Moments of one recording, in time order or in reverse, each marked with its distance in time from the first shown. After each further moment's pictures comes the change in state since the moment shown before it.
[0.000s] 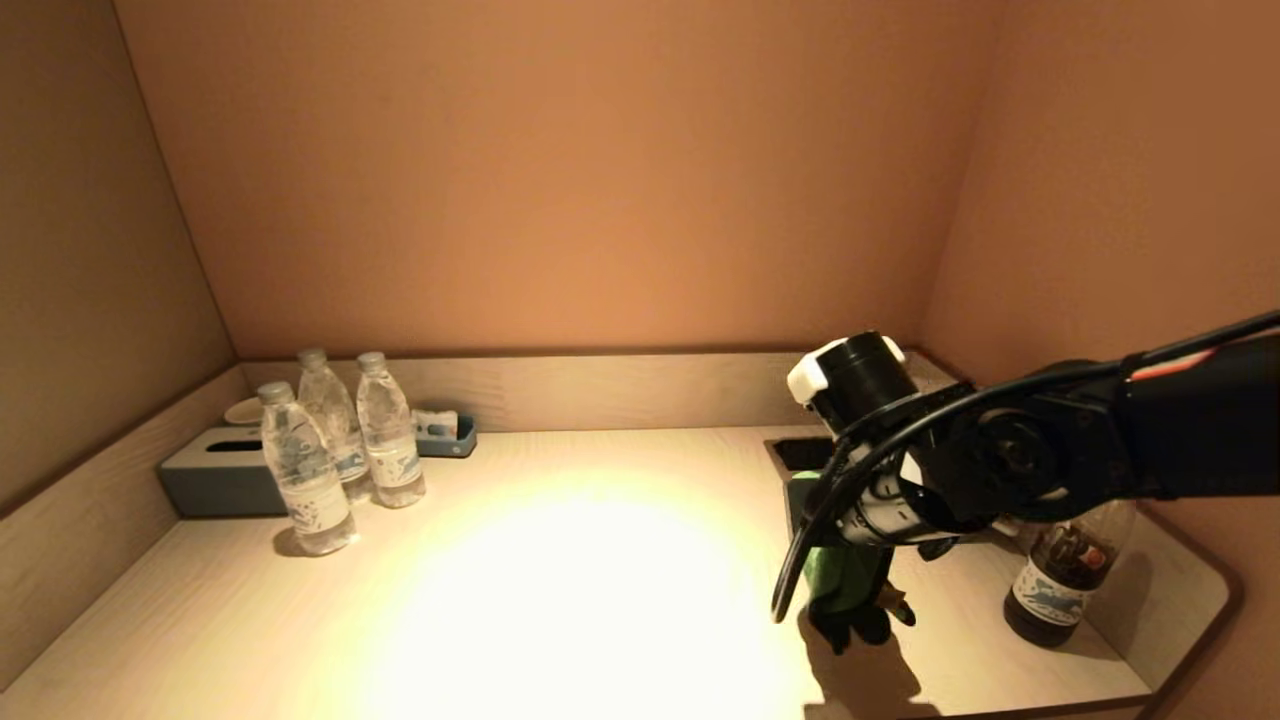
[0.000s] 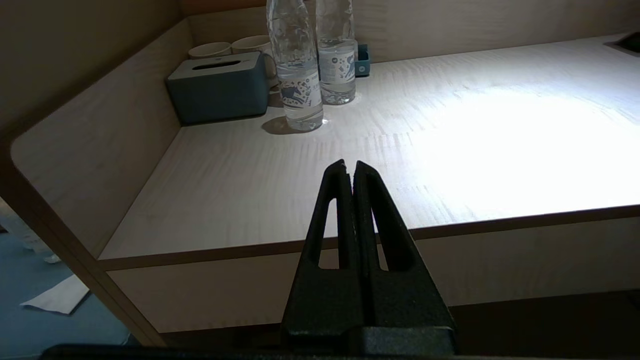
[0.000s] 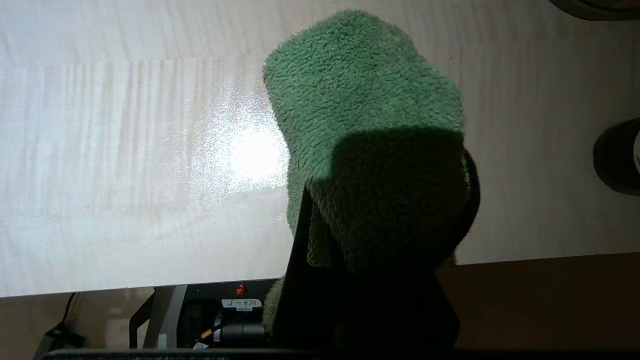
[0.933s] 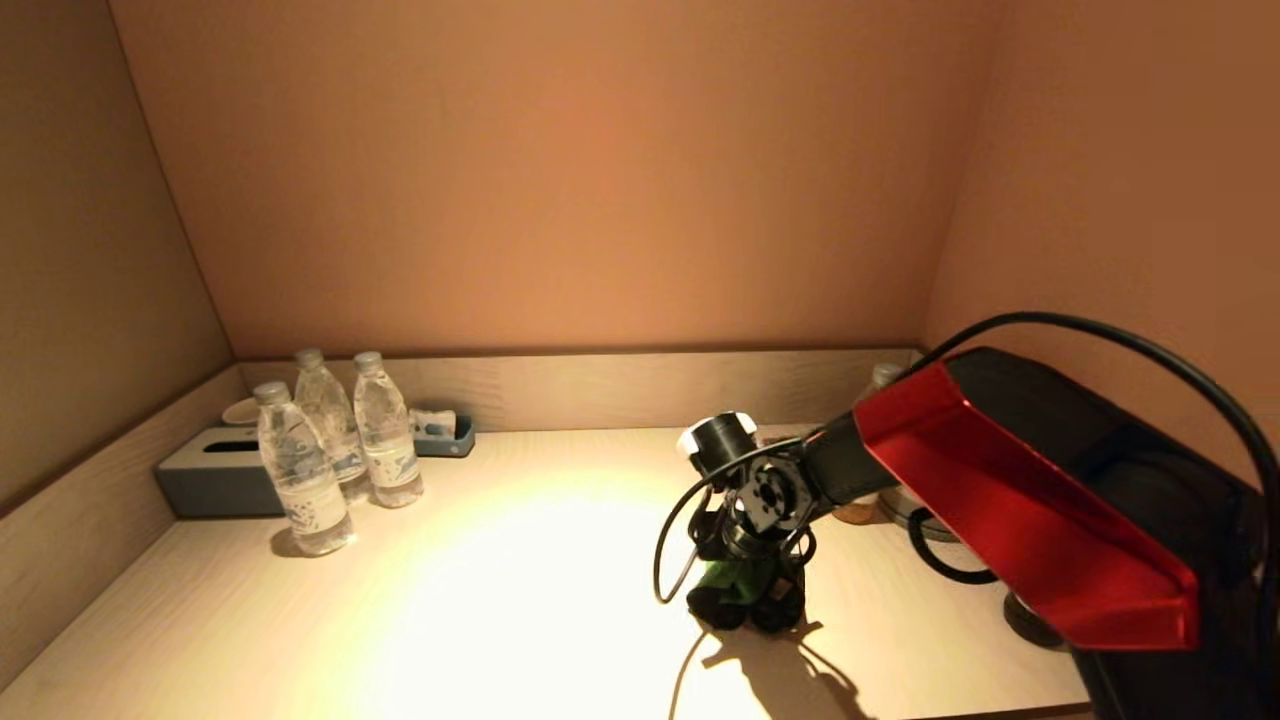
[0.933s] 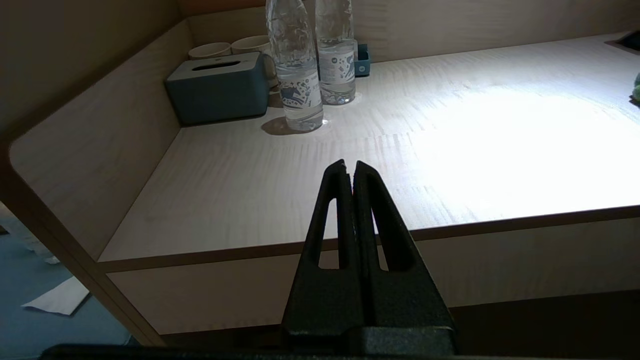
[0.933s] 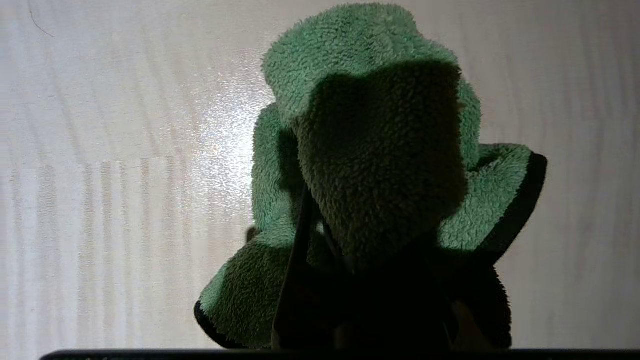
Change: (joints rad) left arm -0.001 0.000 0.000 0.000 0.000 0.001; right arm 0.031 0.539 -0.332 -0.114 -0.007 0.047
